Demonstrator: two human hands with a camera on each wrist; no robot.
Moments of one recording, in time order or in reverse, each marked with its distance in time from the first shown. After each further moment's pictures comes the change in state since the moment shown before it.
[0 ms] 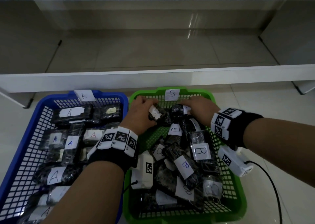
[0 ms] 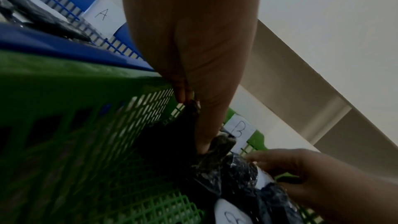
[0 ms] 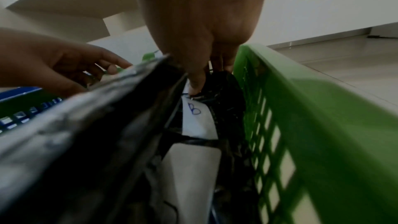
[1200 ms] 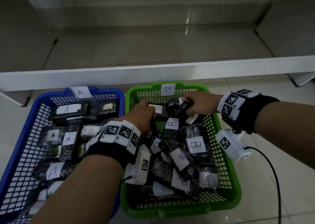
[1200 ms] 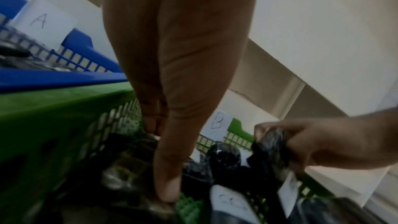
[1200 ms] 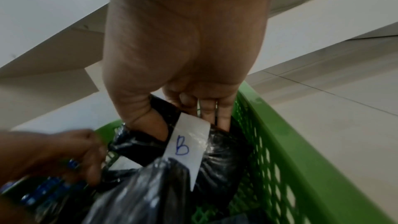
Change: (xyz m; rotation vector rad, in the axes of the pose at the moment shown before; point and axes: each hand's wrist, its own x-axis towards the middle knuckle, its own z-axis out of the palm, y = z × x) left_hand -0.008 0.024 -0.007 0.299 -0.398 -0.002; right_hand -0.021 -0.008 -0.032 0.320 -0.232 0.095
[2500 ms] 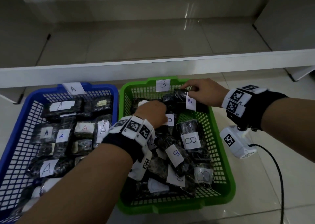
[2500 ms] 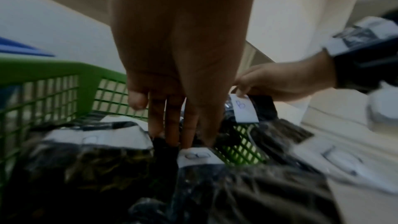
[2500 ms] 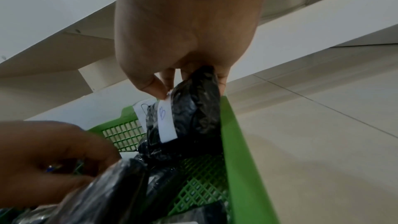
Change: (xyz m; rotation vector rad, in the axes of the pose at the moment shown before) left_hand 0.023 0.044 0.014 0.171 0.120 0.057; right_hand -0.015 0.015 -0.010 0.141 0.265 0.018
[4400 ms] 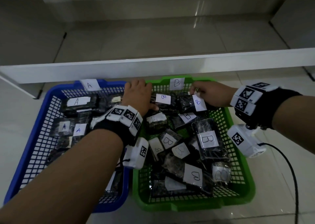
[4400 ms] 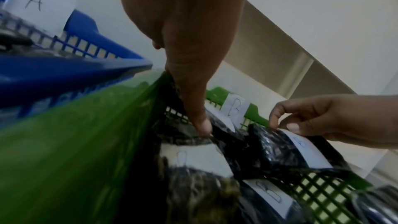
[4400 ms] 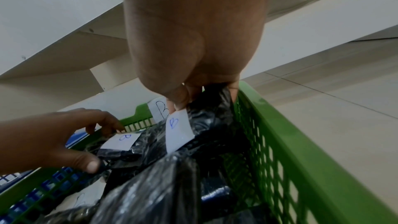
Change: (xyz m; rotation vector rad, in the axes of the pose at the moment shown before) left_hand -0.010 -0.068 -0.007 0.221 0.301 -0.215; right_hand 0.014 -0.008 0.013 -0.150 -0.145 -0.056
